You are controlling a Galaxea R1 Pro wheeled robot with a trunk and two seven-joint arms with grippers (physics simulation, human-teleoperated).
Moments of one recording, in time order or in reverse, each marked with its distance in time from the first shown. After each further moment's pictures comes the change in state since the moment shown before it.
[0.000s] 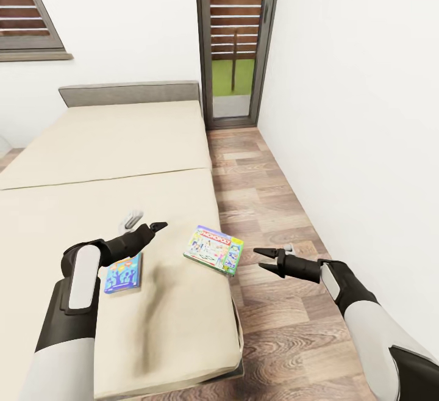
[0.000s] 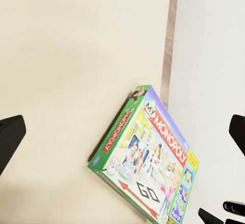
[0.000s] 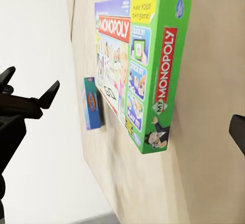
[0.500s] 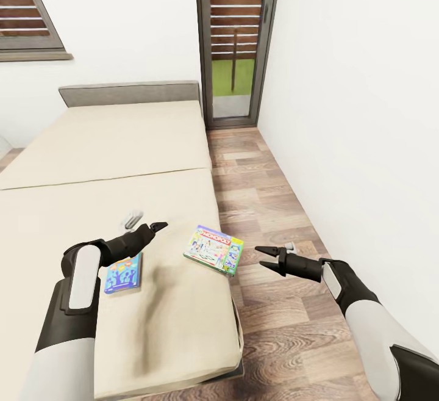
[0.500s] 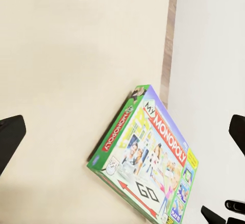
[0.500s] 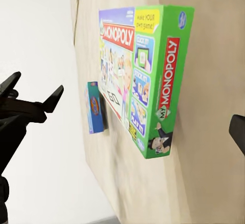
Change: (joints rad) left arm 0.000 -0.001 0.000 0.000 0.000 0.000 0.000; right arm -0.004 -0.005 -0.009 0.000 -0.009 0.000 0.003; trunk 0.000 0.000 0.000
